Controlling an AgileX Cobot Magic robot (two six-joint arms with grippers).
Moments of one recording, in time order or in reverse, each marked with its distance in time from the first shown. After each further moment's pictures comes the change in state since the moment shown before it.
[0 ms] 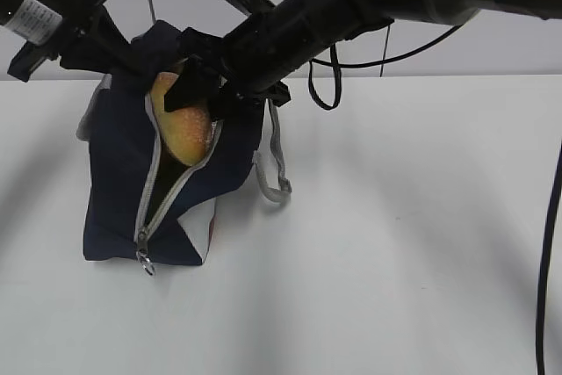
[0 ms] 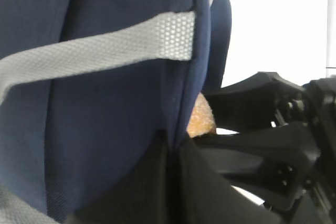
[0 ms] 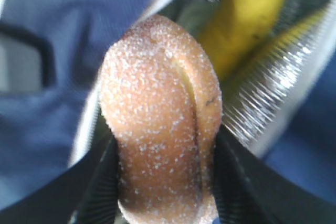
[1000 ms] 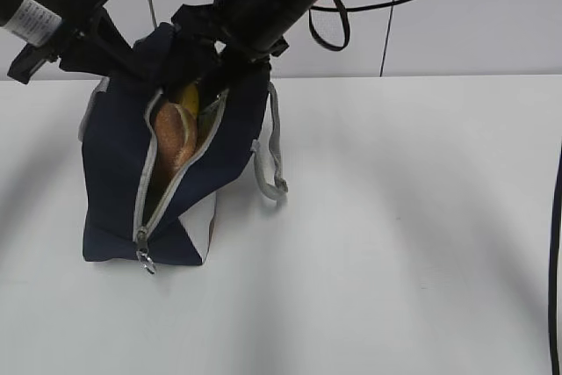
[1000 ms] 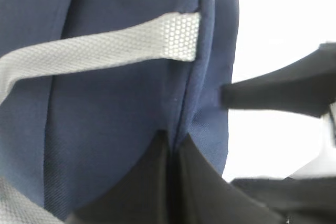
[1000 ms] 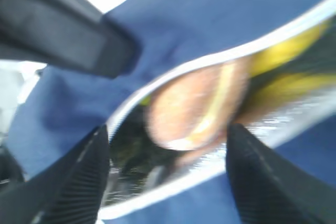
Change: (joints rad) left arm 0.000 0.000 0.000 -0.001 0.019 0.000; right arm 0.006 0.045 -0.293 -0.212 0.270 -0.061
